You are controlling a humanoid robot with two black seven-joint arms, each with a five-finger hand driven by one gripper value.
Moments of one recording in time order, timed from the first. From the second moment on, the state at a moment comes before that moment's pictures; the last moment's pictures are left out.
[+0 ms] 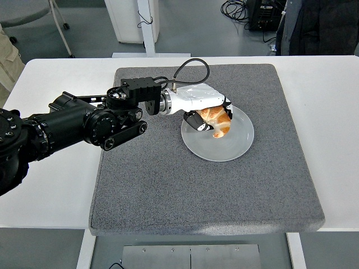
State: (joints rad) left arm -1.29 0.00 0.22 -0.64 1.24 0.17 -0.45; right arm -0.09 0.00 -0.01 0.13 -0.10 -0.04 0.25
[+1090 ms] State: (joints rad) left arm -1.21 0.00 0.26 -0.63 1.24 0.23 -0.50; right arm -0.09 0.00 -0.01 0.13 -0.10 -0.04 0.25
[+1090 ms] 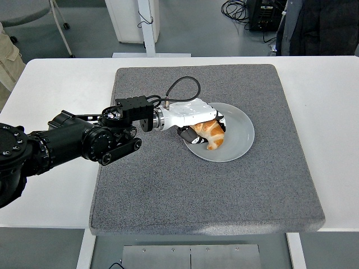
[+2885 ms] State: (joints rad) left arm -1.60 0.03 0.20 -0.75 0.57 0.02 -0.47; right arm -0.09 0.00 -0.01 0.13 -0.10 -0.04 0.25
